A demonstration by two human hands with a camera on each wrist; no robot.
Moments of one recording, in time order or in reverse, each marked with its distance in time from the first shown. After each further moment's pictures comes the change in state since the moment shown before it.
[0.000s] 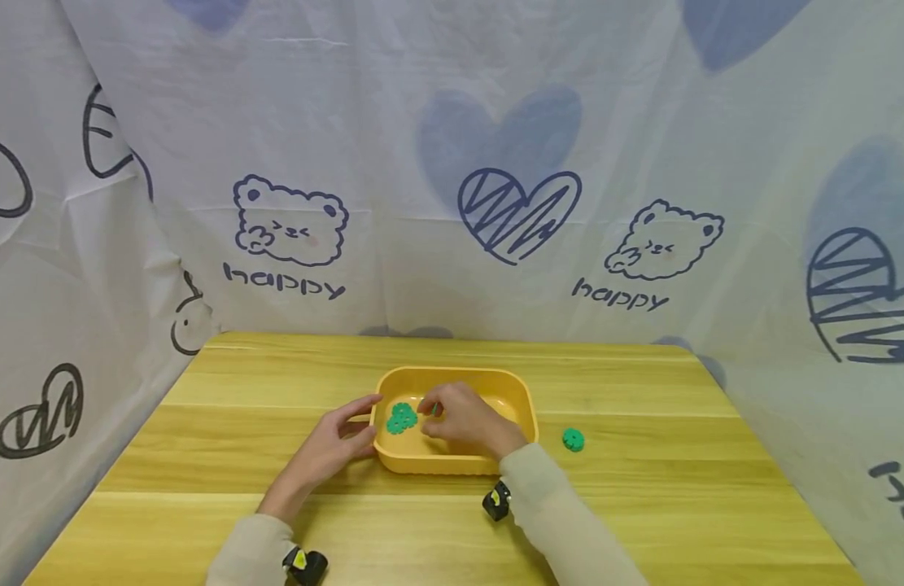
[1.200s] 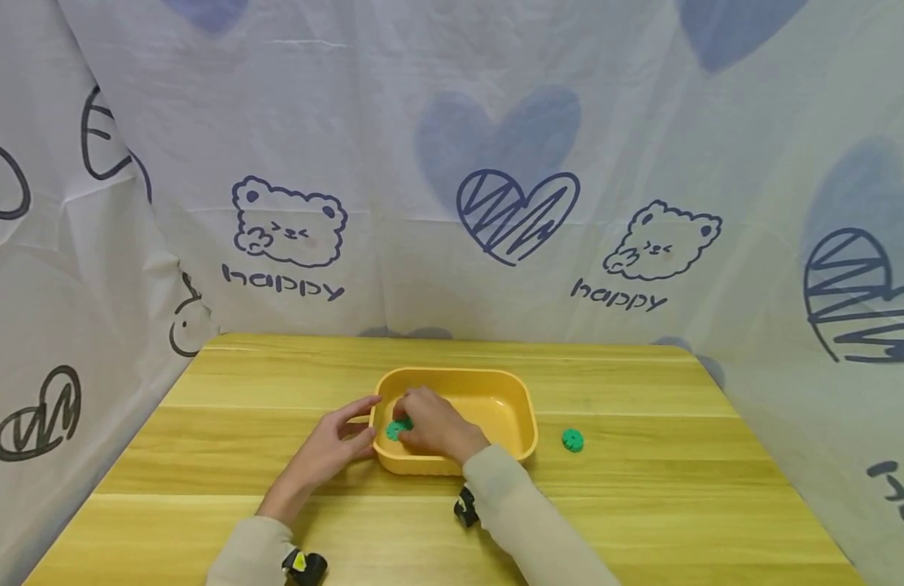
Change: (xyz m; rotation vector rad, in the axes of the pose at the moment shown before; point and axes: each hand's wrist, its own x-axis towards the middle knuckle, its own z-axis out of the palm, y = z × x) left_hand -0.002 0.001 -0.003 0.015 -0.030 0.008; right_hand 0.027 -0.022 0.032 -0.227 -0.062 0.069
